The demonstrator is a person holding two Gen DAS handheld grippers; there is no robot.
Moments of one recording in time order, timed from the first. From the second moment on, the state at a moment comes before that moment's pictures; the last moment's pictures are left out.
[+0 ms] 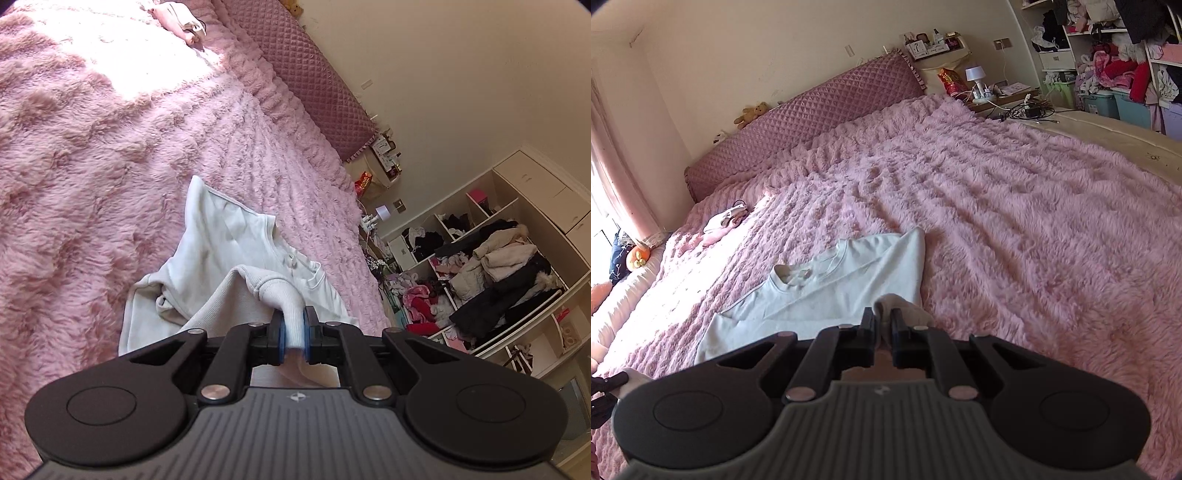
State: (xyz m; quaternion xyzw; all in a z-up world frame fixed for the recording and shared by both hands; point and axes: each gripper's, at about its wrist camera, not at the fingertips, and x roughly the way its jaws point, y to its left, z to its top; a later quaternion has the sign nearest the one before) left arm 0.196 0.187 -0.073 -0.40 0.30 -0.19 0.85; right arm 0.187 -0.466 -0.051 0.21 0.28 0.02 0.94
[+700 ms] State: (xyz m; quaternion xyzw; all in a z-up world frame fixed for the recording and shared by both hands) left arm 0.360 0.222 -0.122 -0.37 0.30 -0.11 0.87; right arm 0.437 -0.447 -0.126 0.15 0.33 -0.01 0.93
